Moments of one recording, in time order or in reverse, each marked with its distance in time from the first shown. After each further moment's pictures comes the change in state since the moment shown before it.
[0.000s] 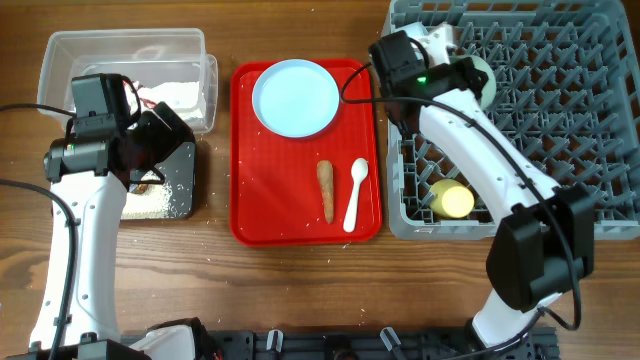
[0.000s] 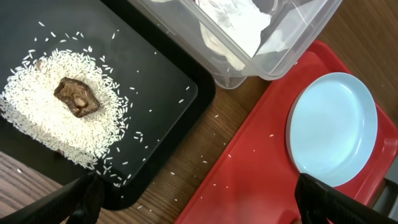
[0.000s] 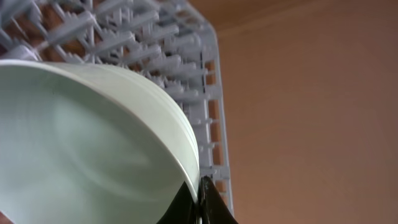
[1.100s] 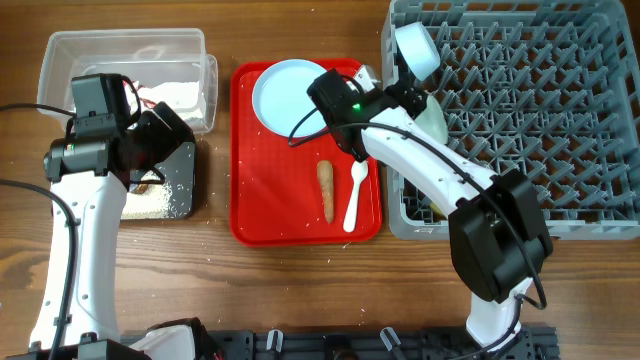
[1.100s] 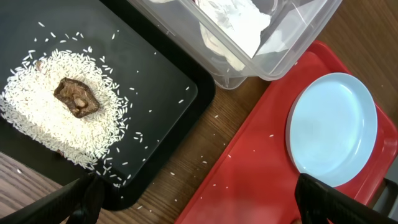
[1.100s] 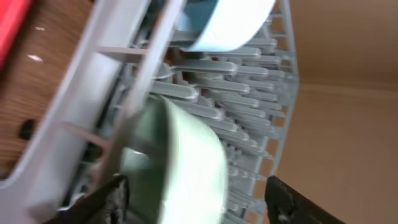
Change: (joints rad) left arm 0.000 0.000 0.000 0.000 0.000 0.000; right arm 0.197 0.118 0.000 -0.051 -0.221 -0.096
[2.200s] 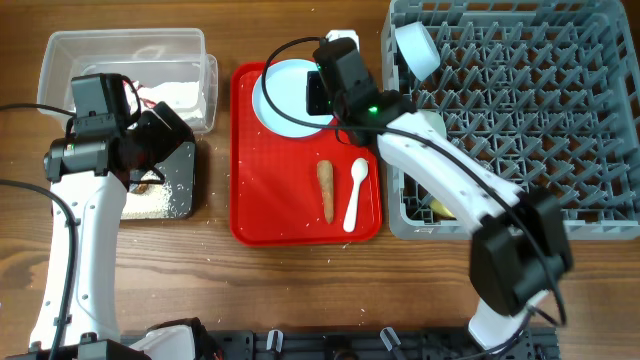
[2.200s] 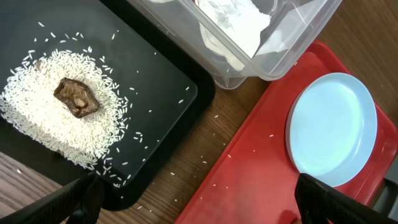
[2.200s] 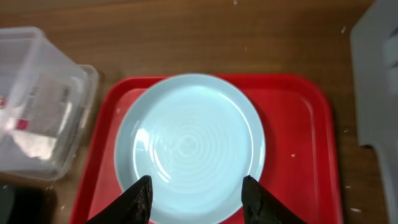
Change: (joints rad) left arm 0.000 0.000 0.000 0.000 0.000 0.000; right arm -0.020 -0.082 -0.059 0.604 -0.810 0.601
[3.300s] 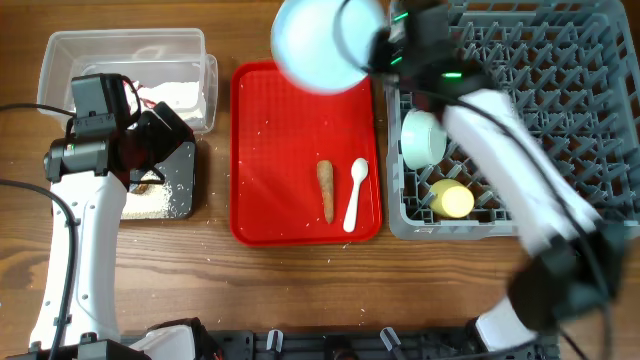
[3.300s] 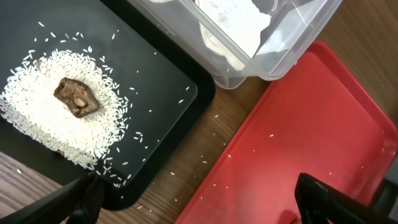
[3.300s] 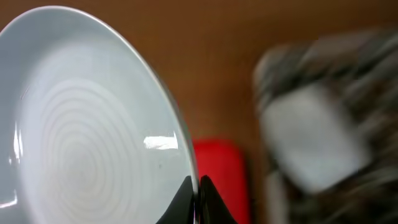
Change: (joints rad) left arm 0.000 0.000 0.000 0.000 0.000 0.000; right arm -0.263 -0.181 0.079 -0.099 -0.087 -0.047
